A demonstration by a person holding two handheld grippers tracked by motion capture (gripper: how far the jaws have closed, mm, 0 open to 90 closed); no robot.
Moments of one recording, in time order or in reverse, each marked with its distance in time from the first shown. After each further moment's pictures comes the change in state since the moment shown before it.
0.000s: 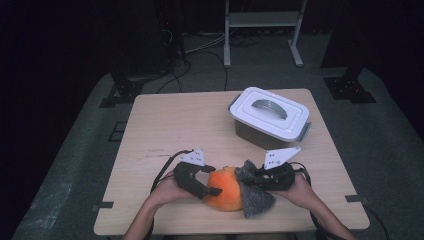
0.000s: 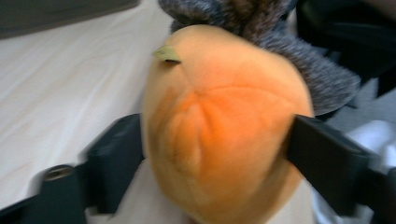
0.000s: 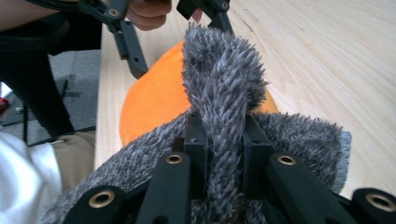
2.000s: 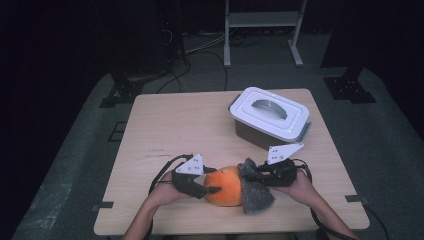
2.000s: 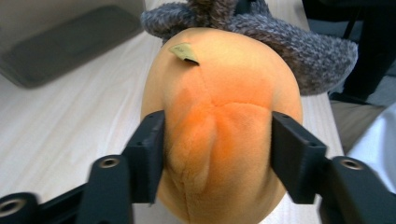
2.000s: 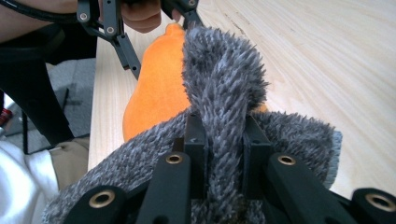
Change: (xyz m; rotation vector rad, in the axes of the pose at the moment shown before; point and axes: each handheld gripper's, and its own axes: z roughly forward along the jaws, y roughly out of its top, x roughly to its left) left arm -0.012 -0.005 -0.004 -0.026 0.118 0.237; right arm -0.013 -0.003 -0.003 -0.020 -0.002 0.033
